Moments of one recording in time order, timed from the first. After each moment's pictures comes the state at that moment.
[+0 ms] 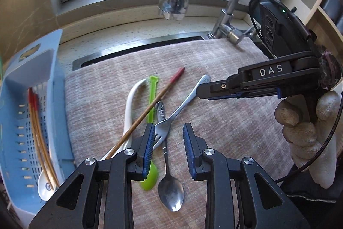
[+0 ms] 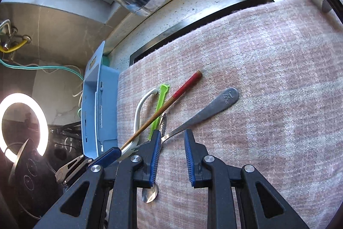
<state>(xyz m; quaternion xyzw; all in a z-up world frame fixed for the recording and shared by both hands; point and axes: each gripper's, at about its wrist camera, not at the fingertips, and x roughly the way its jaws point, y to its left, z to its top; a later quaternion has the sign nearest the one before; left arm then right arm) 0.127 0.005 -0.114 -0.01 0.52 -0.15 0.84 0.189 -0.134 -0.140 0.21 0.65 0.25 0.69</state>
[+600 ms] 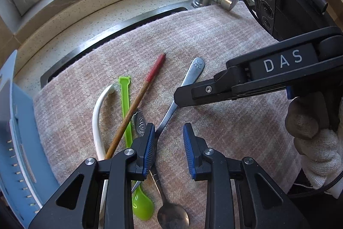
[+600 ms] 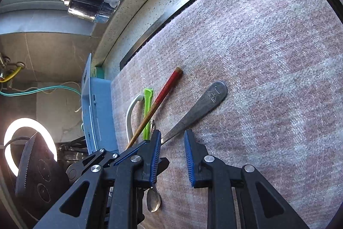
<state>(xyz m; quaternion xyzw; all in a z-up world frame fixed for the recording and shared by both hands) 0.170 -0.039 -0.152 0.08 0.57 -0.19 0.80 0.200 -0.154 -0.173 0.28 0.66 0.23 0.66</state>
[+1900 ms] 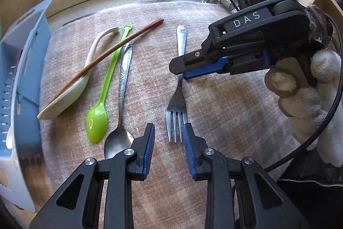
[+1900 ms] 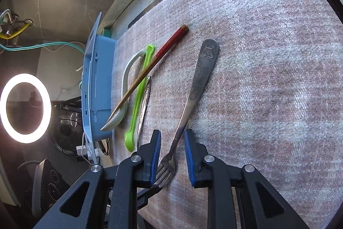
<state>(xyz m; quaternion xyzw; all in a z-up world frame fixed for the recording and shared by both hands) 0.073 -0.041 -0.159 -0.03 0.55 -0.11 0.83 0.171 -0.153 -0.177 0.20 0.69 0.31 0.62</state>
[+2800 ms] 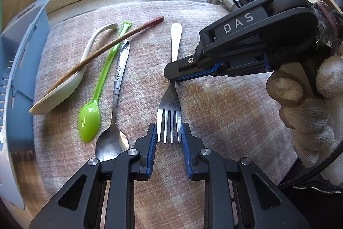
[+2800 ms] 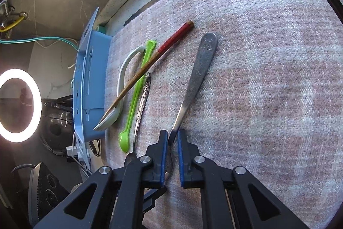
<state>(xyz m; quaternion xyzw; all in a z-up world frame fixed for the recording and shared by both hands) 0.080 -0.046 -0.171 -0.04 0.55 -0.11 0.83 0.161 -0.141 -0.192 0.18 0.69 0.30 0.64</state>
